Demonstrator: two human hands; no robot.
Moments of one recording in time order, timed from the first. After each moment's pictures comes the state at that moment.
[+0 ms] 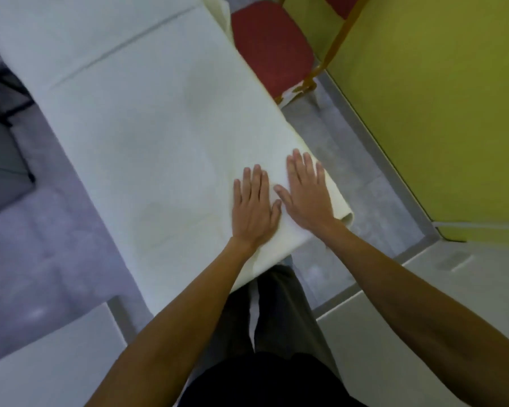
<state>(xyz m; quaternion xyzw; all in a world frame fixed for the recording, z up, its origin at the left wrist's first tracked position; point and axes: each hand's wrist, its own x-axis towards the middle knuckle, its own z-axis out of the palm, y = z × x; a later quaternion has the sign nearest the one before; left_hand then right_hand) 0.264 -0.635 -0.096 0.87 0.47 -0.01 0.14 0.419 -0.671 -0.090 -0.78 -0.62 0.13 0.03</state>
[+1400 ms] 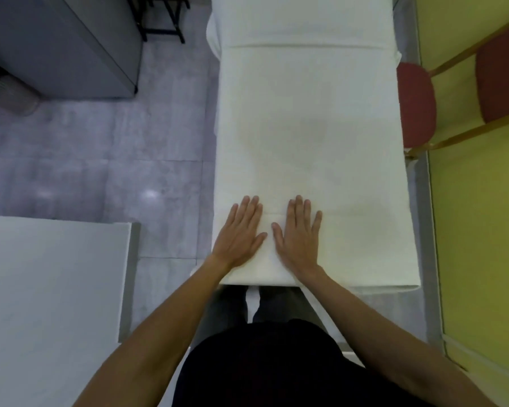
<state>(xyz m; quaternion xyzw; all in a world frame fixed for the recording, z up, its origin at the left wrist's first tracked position) 0.033 -0.673 -0.076 0.81 0.56 -0.01 0.18 0.217 -0.669 -0.078 -0.67 -0.73 0.14 0.00</state>
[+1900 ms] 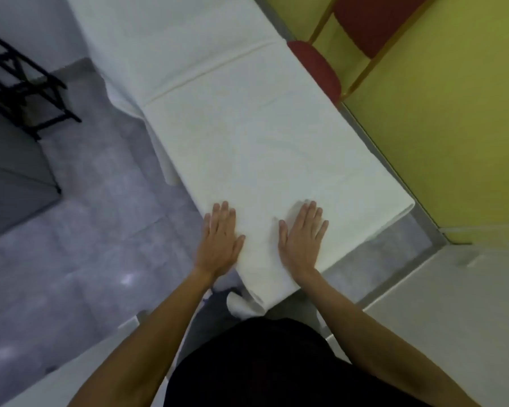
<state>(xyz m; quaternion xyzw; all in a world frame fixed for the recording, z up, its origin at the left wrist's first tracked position) -0.066 -0.589 -0.072 0.89 0.41 -0.04 0.18 0.125 -0.684 -0.069 -0.91 -0.40 0.10 0.07</state>
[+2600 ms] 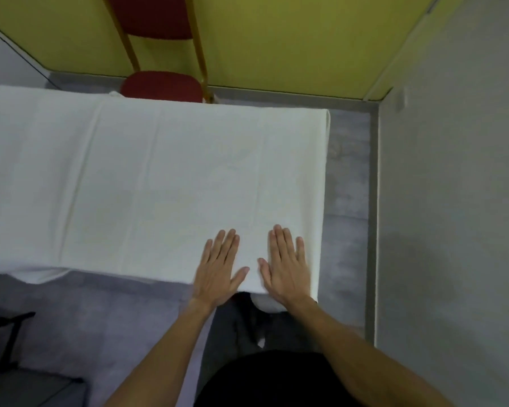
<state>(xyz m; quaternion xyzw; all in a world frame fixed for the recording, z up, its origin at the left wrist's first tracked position) -0.038 -0.489 -0.085 0.99 -0.04 -0.11 0.10 0.008 -0.690 -0.090 -0.97 -0.20 0.10 0.10</state>
